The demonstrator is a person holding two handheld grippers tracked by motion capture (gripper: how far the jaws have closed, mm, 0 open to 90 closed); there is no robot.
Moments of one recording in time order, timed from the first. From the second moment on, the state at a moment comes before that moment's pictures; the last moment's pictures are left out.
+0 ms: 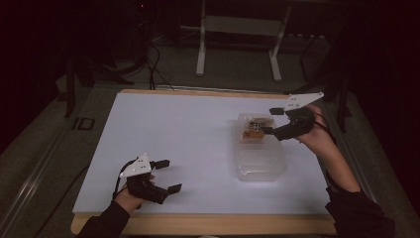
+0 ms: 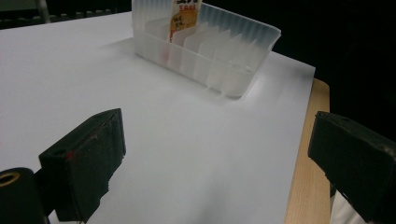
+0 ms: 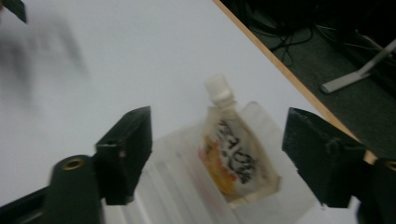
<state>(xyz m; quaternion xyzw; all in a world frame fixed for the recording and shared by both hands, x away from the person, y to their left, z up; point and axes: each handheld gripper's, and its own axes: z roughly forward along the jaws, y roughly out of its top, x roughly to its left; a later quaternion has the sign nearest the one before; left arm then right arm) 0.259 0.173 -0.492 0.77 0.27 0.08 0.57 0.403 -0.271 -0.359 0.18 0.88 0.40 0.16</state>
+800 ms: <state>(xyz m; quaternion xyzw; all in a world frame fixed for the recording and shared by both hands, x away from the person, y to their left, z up) 0.257 0.174 -0.491 0.77 0.27 0.08 0.57 0.331 -0.253 -0.402 0.18 0.86 0.46 0.13</state>
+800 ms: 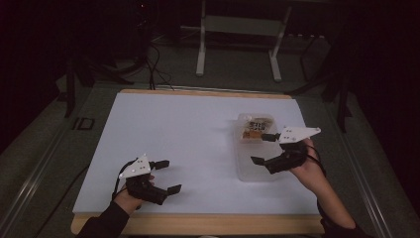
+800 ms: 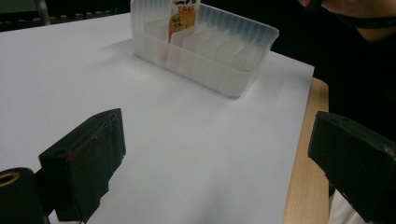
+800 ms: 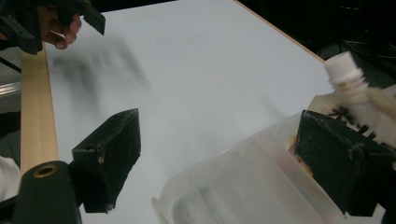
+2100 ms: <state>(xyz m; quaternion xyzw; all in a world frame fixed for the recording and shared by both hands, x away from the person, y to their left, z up) 0.254 0.168 -0.493 0.78 0.26 0.08 0.56 0.272 -0.266 -0.456 0.20 0.84 0.49 0.14</state>
